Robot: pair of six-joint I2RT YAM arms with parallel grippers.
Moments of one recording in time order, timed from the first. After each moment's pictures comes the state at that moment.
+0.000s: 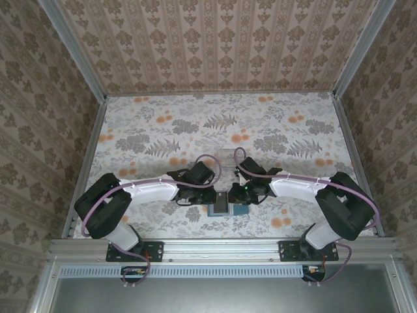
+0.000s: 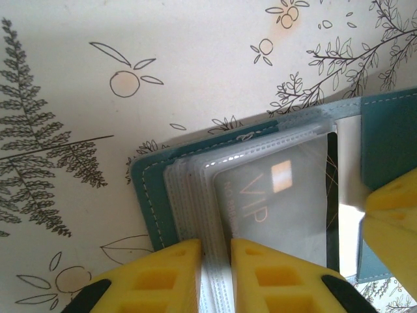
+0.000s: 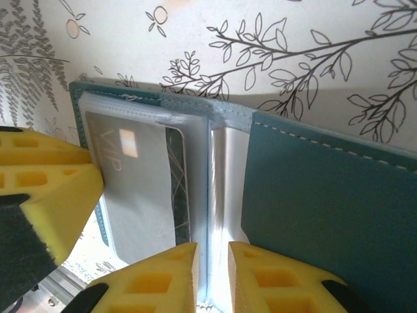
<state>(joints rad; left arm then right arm) -0.94 1.56 0.76 -0.31 0.20 -0.79 0.69 1.51 0.72 -0.35 -0.37 0.78</state>
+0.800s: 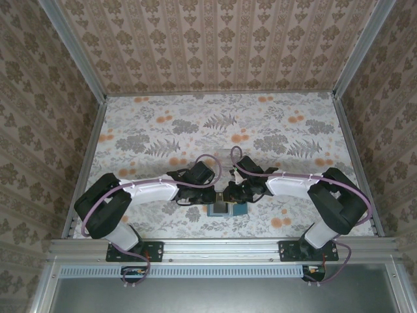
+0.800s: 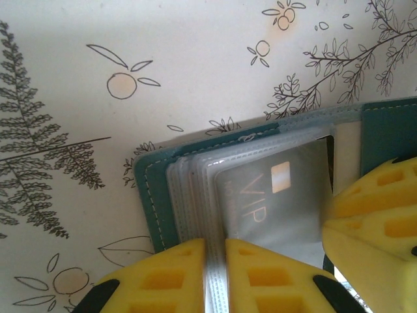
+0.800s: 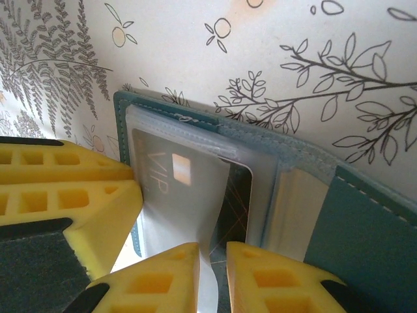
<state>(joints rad) -0.94 1.56 0.76 -0.31 0.21 -0.79 0.69 1.58 0.72 -0.23 -0.45 0.81</state>
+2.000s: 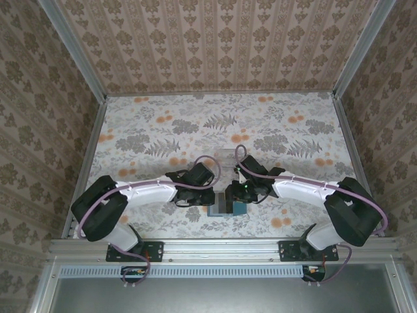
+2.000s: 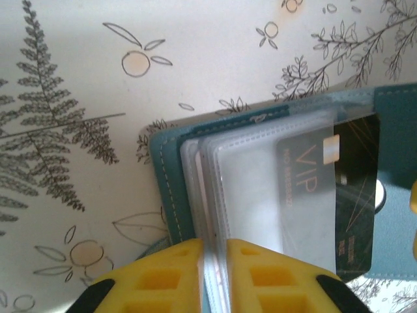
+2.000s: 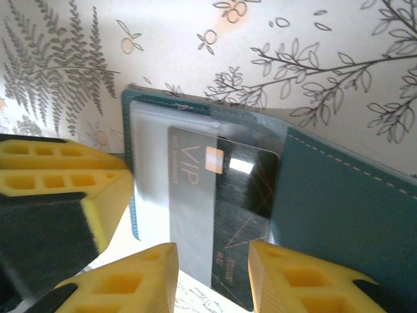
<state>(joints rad) -0.96 1.52 0.76 -0.37 0.18 -0.79 0.71 1.45 0.73 -0.38 -0.34 0.80</state>
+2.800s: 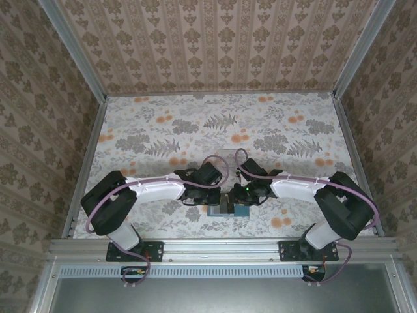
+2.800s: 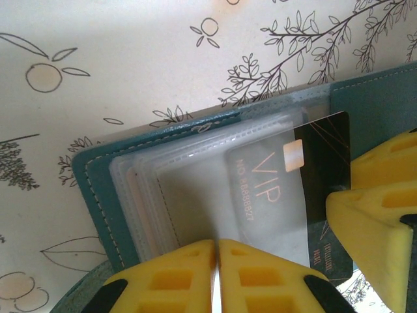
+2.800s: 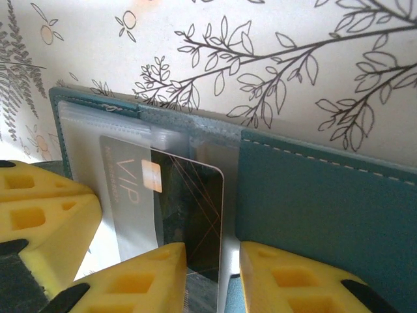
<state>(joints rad) -0.99 1.61 0.84 -0.38 0.19 -0.78 0.68 1.52 0.68 -0.30 -0.37 0.79</state>
